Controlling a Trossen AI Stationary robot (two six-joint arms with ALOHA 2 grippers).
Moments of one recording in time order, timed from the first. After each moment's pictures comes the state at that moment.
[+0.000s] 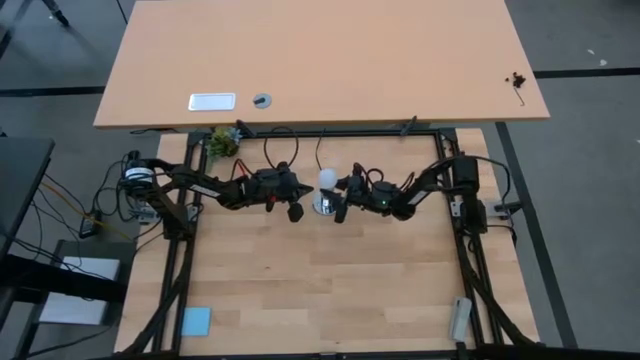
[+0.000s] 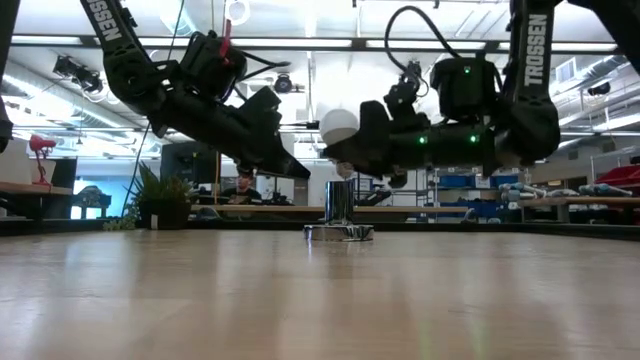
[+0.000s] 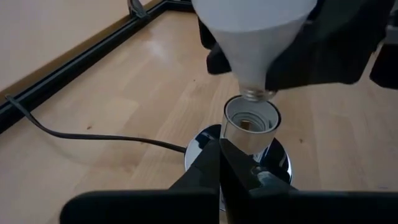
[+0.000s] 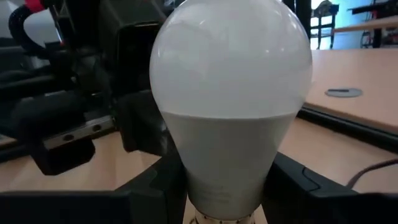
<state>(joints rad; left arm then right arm) 0.24 1.63 0.57 0.70 -0.06 -0.06 -0.15 2.01 0.59 1.44 0.24 0.18</state>
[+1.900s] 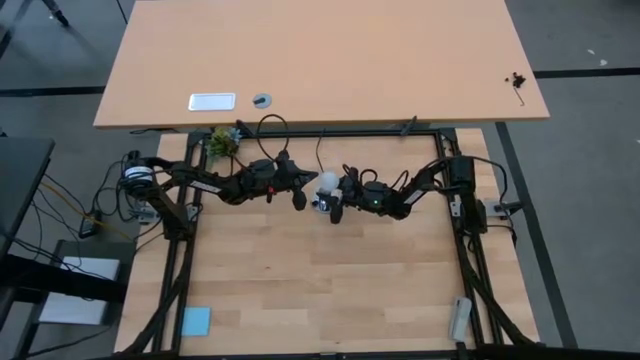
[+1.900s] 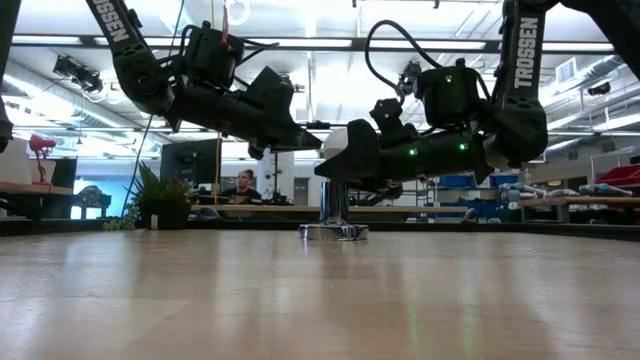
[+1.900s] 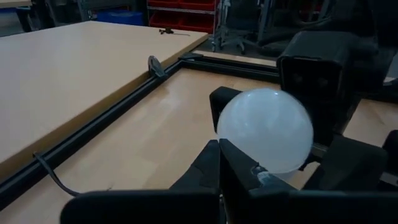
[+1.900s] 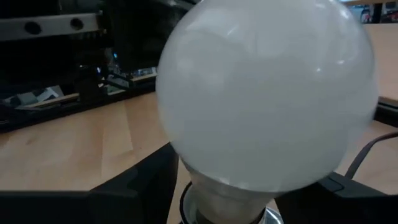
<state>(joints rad) 0.29 1.63 0.60 0.86 -0.06 -0.06 -0.15 2.04 0.64 1.31 0.24 0.18</state>
